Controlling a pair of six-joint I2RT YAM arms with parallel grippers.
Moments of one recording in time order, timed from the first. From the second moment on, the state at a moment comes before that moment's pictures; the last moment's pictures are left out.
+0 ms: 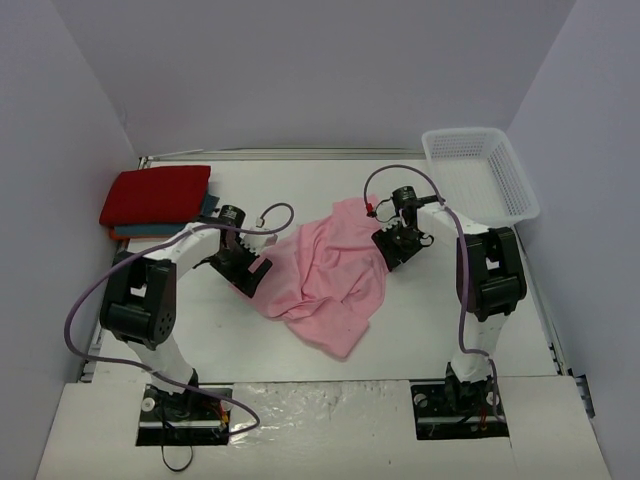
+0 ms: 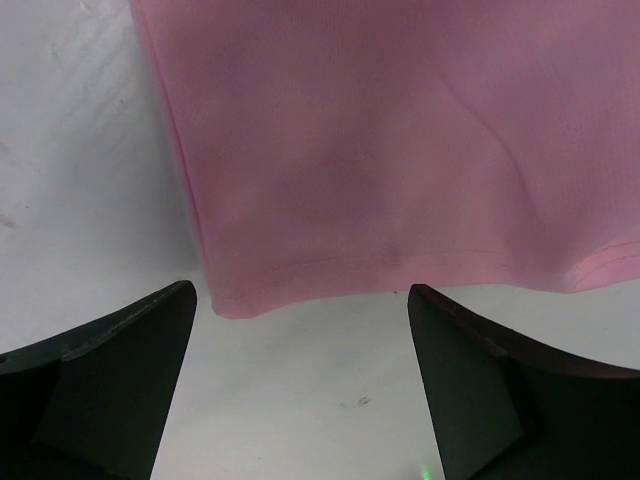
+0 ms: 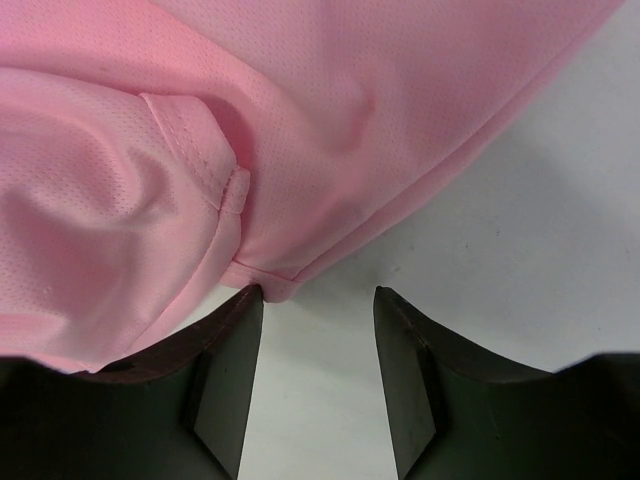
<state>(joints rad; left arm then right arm) -0.27 1.69 1.12 -0.77 0.23 0.42 0.25 1.91 1.28 -0.72 -0.15 -0.37</state>
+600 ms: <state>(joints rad) -0.26 1.78 1.14 -0.77 0.26 0.44 0.25 1.91 1.26 -0.70 -0.15 -0.37</state>
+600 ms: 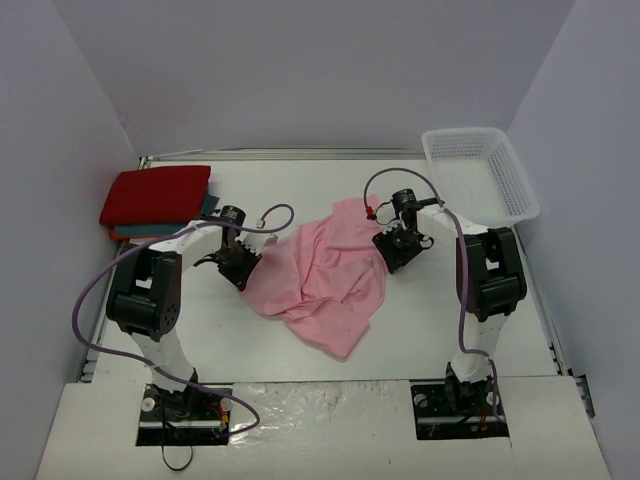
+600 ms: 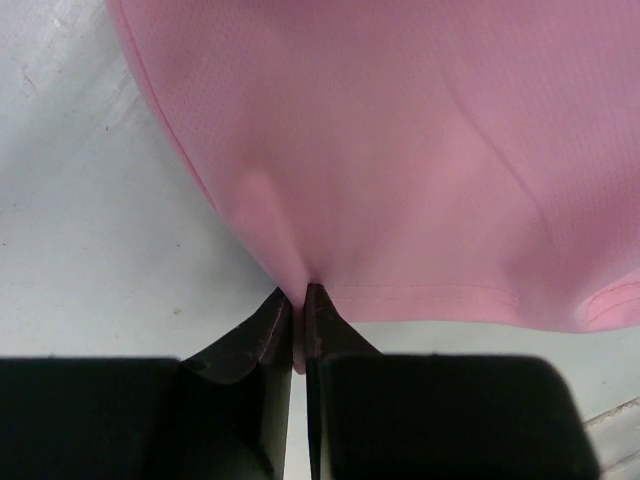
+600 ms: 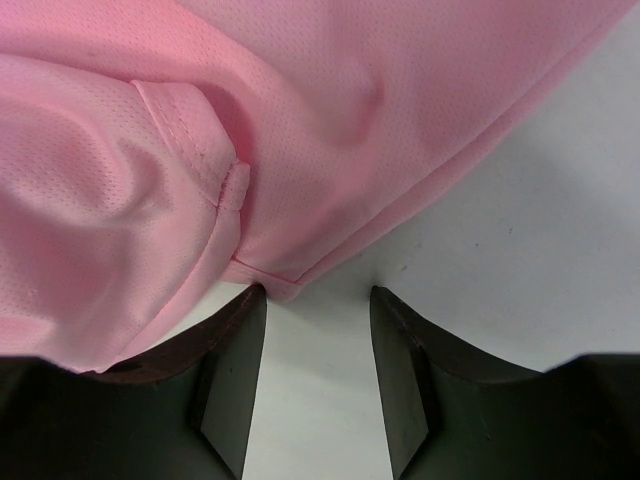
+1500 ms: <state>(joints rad) -0.26 1.77 1.14 -0.77 0.24 0.42 0.25 1.90 1.24 -0.69 -0.15 -0.38</state>
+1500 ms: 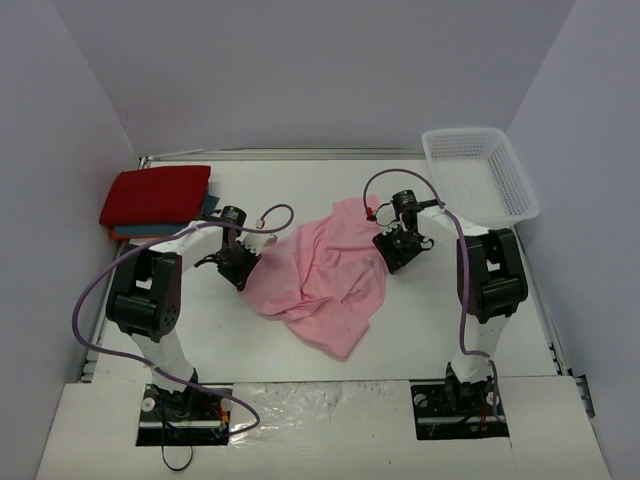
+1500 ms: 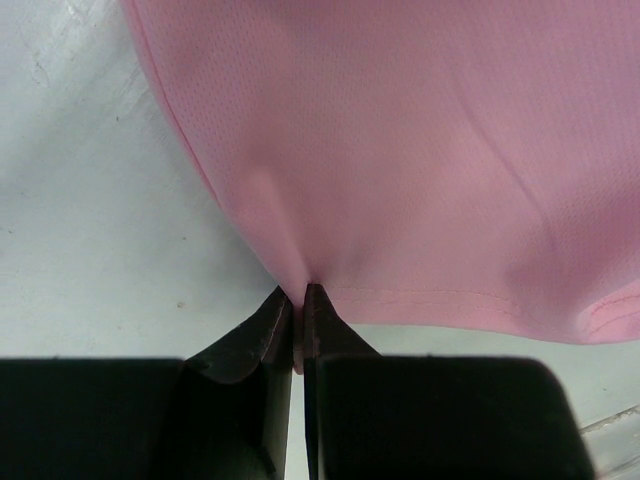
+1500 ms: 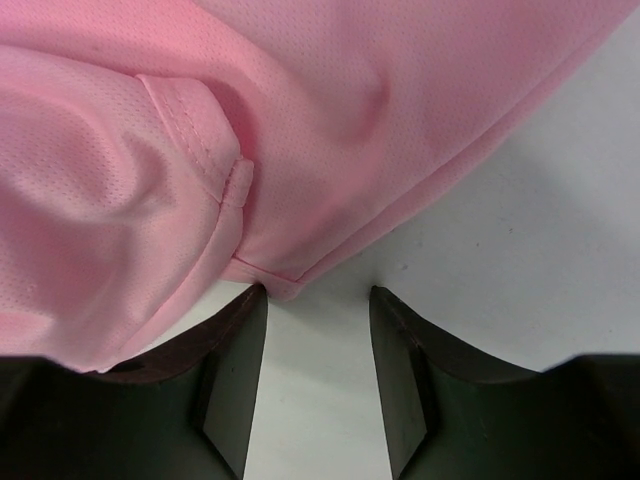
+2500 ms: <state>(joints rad) -0.25 1.71 1.25 -0.83 0.05 0.45 0.26 1.82 1.36 -0.71 0.02 -0.39</state>
